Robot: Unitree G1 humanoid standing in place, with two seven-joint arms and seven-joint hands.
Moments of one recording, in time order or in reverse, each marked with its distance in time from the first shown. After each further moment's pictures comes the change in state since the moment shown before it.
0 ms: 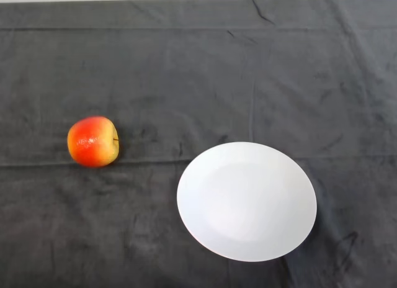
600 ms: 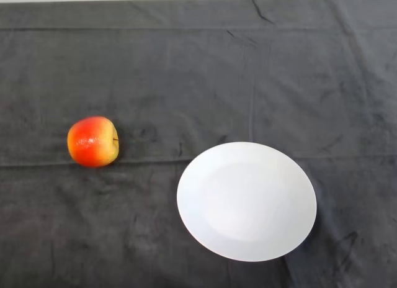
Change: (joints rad) left arm -0.040 -0.008 -0.004 -0.003 0.072 0.000 0.001; right arm 0.000 0.001 0.000 0.000 0.000 0.000 0.000
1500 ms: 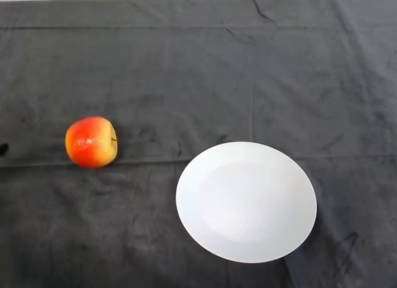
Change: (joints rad) left arm -0.123 -0.164 -0.279 -0.052 0.323 -0.073 -0.206; right arm 0.000 0.001 0.000 0.000 0.000 0.000 0.000
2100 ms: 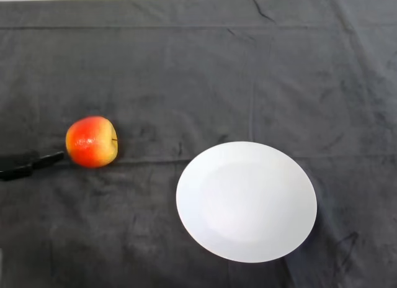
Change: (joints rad) left arm -0.023 -0.098 -0.075 -0.001 0.085 -0.041 -0.080; right arm 0.000 0.000 0.000 0.000 0.000 0.000 0.000
